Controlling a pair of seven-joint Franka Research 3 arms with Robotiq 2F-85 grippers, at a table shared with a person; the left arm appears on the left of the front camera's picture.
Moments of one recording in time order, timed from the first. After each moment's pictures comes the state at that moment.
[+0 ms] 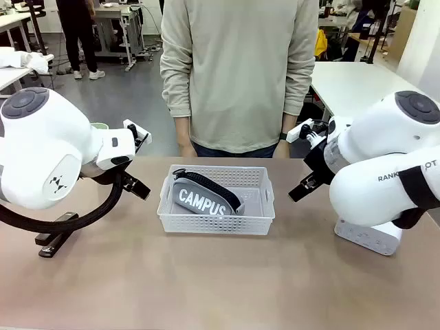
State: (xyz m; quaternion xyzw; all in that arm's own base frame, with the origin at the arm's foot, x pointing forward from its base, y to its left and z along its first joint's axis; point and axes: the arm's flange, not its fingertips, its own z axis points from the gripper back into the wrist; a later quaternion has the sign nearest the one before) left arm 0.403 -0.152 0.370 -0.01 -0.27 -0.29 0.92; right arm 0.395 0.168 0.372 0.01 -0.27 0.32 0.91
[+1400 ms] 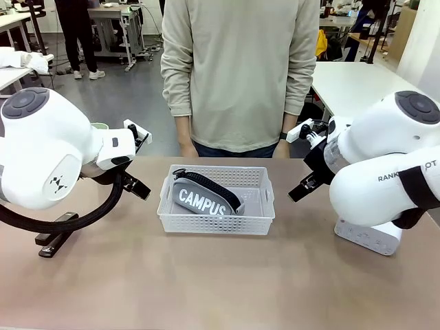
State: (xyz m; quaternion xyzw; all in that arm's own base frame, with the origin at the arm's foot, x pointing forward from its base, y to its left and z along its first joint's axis) left arm 0.403 -0.153 0.370 -0.01 -0.27 -0.29 0.92; right arm 0.395 0.168 0.372 0.01 -0.27 0.32 0.91
